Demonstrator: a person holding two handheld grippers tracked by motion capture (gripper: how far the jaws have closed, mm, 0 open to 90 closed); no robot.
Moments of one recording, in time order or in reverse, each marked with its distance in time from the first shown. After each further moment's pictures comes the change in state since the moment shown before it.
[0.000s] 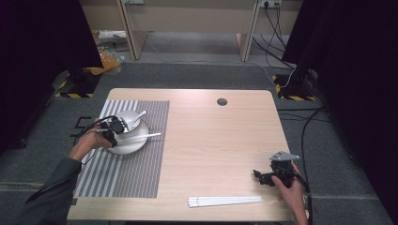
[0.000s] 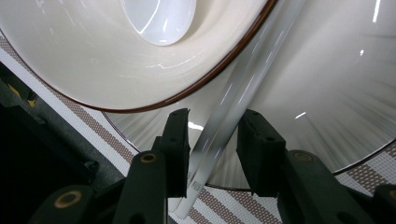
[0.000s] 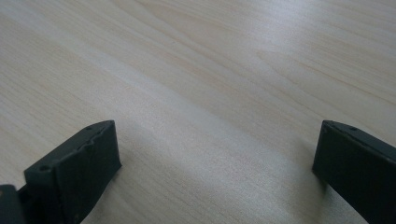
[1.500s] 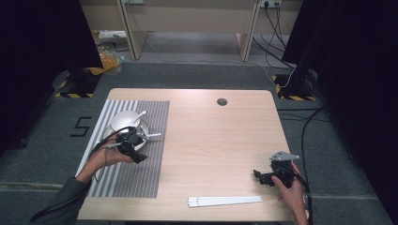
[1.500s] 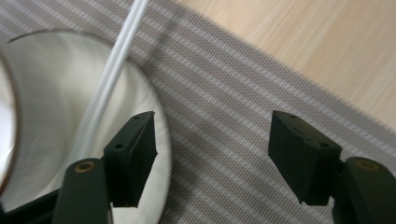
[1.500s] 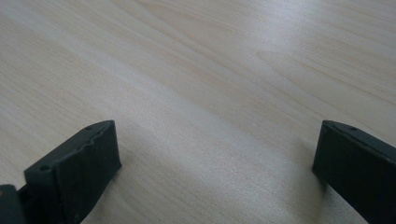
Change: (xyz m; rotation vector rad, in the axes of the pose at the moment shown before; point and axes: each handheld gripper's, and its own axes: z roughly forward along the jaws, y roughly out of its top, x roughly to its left) left arm -0.082 0.026 -0.040 -0.370 -0.200 -0.004; right arm 0.000 0.000 0.000 0.000 0.000 0.001
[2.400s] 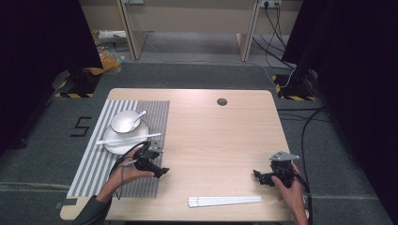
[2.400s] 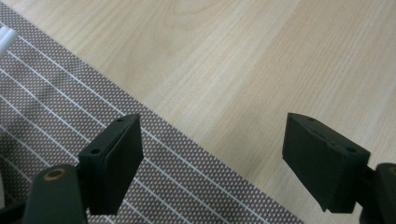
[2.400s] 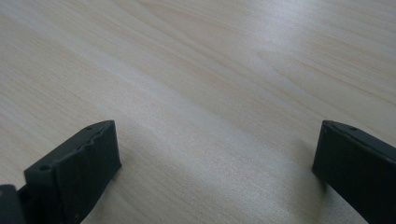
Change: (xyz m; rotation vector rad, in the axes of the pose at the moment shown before) left arm -0.056 0.004 0.039 -0.215 -0.081 -0.077; right arm 0.000 0.000 0.000 0.002 0.001 -0.003
